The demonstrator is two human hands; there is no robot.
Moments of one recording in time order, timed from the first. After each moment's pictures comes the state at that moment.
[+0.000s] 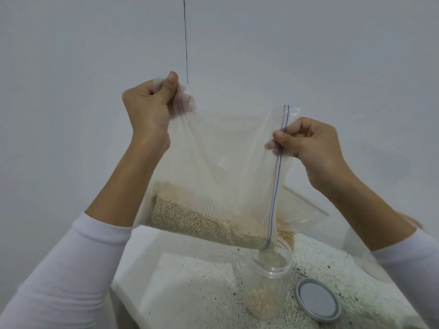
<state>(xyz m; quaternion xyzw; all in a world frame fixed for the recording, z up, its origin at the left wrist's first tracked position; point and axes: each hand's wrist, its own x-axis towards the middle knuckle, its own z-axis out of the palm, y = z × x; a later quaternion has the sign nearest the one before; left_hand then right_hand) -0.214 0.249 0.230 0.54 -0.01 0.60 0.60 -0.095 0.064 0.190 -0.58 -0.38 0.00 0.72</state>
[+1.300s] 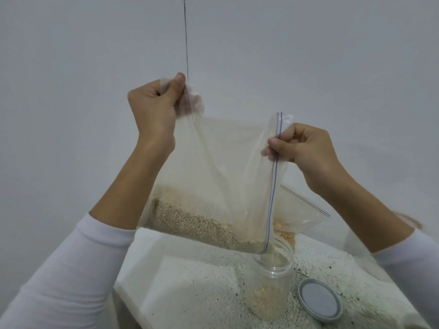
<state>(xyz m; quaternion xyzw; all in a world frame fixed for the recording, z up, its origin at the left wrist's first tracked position) -0.211 0.256 0.230 0.54 -0.02 0.59 0.60 -0.099 0.065 0.189 -0.60 -0.38 0.00 0.71</state>
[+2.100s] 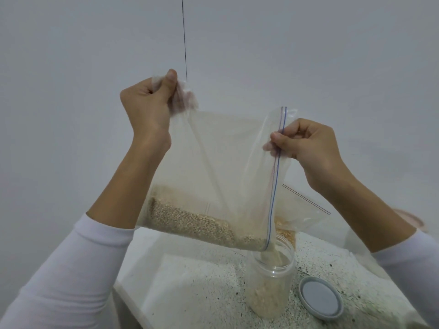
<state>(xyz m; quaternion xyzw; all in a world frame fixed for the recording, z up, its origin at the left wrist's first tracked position) -0.212 0.257 0.231 0.54 -0.01 0.61 0.59 -0.101 0.067 0.188 -0.58 -0.37 -0.01 0.72</state>
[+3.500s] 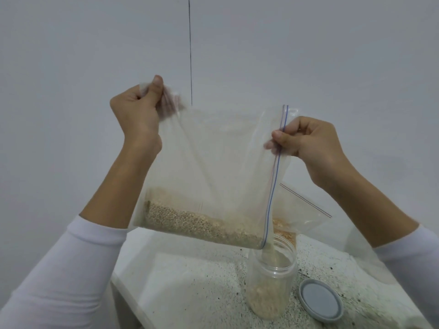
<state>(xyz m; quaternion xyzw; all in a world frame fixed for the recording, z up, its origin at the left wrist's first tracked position) -0.226 0.279 0.224 0.52 0.01 0.62 0.59 -0.098 0.073 0.196 -0.59 -0.39 0.01 0.71</state>
